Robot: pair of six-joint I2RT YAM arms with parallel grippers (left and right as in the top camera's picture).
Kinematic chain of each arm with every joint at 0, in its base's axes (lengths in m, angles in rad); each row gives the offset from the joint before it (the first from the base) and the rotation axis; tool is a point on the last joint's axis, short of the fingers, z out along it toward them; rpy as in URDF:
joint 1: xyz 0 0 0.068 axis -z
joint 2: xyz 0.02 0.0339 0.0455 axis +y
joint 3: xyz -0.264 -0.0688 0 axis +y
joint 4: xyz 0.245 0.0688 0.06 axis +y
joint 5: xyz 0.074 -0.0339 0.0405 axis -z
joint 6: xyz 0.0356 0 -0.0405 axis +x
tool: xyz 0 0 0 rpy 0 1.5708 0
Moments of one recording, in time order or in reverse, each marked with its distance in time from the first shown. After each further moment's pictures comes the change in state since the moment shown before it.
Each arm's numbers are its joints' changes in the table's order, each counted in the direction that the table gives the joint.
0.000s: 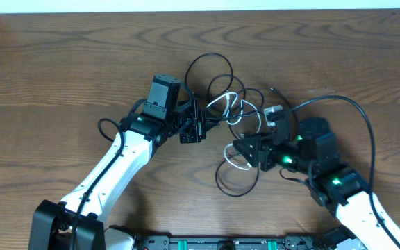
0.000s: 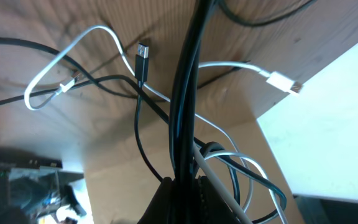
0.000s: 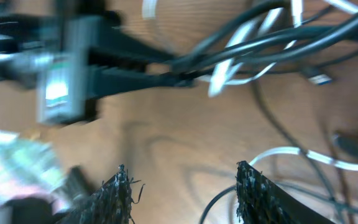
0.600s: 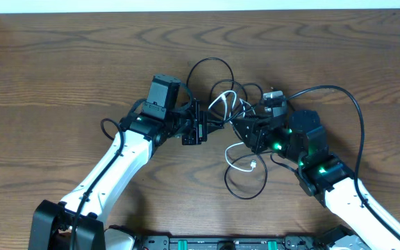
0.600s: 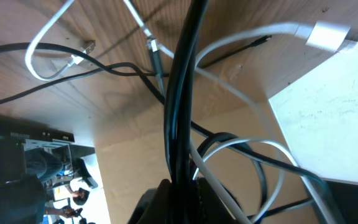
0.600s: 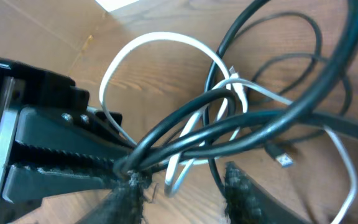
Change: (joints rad) left arm -0.001 0.000 0.000 0.003 0.113 0.000; right arm -0.009 0.128 0.006 -0.275 0.147 0.007
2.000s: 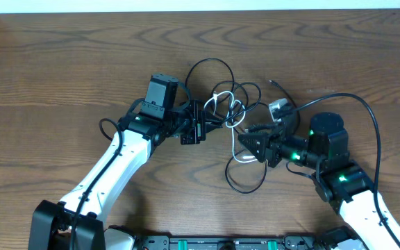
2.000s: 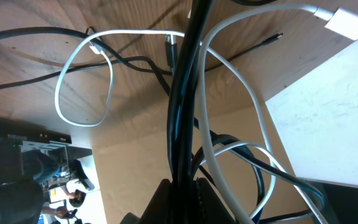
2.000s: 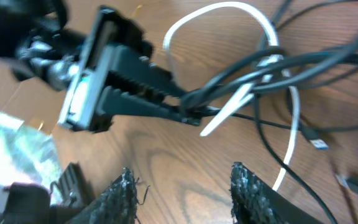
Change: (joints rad) left arm -0.015 0.000 0.000 0.003 -0.006 0.000; right arm 0.118 -0.138 0.003 0.188 -0.300 -0.124
